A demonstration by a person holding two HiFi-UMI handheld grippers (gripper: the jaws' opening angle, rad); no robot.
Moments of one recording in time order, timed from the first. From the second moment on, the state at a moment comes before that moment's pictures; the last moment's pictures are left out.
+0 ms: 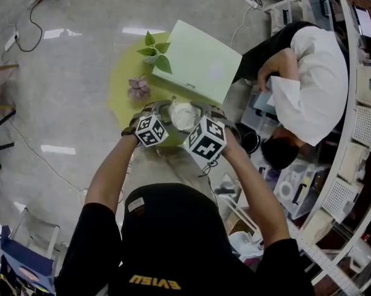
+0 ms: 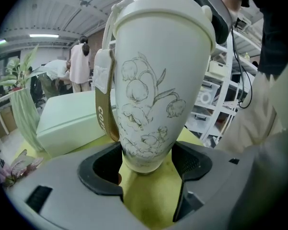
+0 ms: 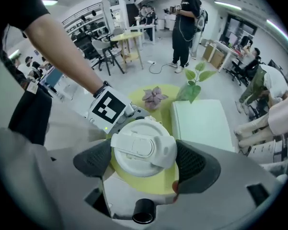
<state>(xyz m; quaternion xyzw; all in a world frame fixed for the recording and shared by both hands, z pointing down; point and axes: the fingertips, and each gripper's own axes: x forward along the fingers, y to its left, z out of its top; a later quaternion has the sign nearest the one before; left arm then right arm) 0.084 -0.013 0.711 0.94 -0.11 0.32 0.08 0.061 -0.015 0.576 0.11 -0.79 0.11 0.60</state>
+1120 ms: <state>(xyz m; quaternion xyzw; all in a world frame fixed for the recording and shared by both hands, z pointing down) -0.030 0.016 0.594 0.91 -0.28 0.27 0.10 0.063 -0.007 0.553 0.08 -0.82 0.03 0.56</state>
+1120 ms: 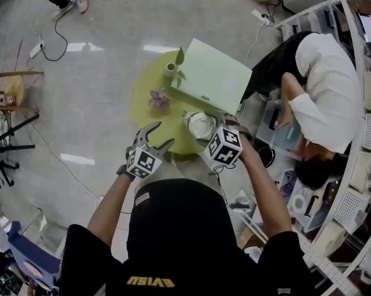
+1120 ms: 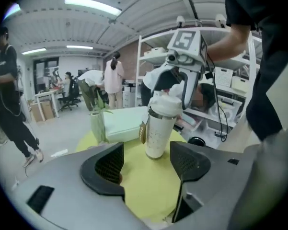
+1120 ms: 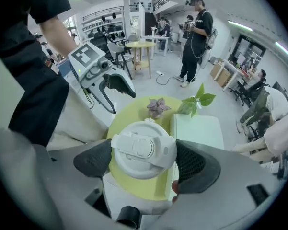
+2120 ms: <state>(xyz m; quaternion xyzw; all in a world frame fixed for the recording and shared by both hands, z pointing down) -0.073 -0.007 0.391 0.90 -0.40 0.18 0.02 0.148 0.023 0.420 0.47 -0.82 0.27 0.18</state>
